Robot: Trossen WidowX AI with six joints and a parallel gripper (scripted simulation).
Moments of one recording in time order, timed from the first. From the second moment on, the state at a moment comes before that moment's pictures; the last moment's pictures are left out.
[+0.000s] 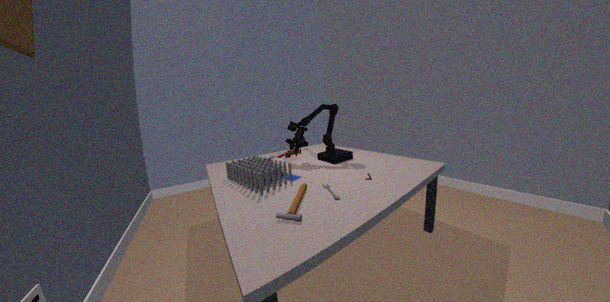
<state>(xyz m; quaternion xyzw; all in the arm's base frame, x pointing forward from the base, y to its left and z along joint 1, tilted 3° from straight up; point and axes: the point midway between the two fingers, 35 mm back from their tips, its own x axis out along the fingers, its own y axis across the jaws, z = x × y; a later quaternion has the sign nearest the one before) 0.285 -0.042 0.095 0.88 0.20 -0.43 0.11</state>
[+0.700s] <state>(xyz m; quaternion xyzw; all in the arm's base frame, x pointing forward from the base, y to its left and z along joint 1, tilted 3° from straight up) 0.275 -0.034 0.025 0.88 0.20 -0.43 0.11</state>
